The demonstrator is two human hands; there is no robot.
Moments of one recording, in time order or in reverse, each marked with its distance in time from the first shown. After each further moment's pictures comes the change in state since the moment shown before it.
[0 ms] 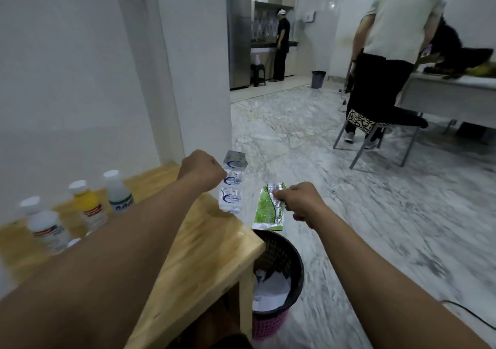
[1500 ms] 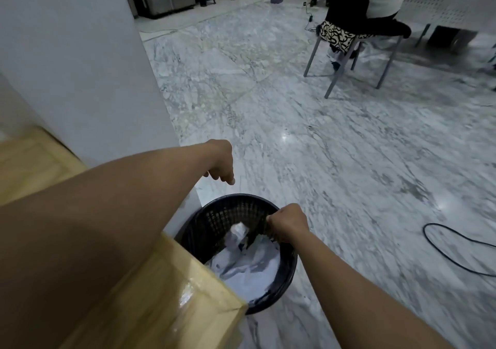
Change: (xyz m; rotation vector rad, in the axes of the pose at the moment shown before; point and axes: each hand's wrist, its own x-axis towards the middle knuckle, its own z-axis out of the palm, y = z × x) left_hand 0.147 -0.007 0.231 0.690 -0.793 0.231; right_hand 0.154 0.226 0.064 -0.231 0.132 0.474
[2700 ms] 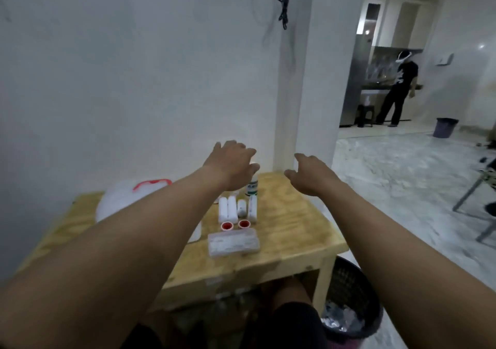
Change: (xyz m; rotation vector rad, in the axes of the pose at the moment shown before) left_hand -0.504 -0.106 0.015 0.241 0.897 -0.410; right_hand -0.425 -0.180 -0.068 -0.631 0.010 -1.208
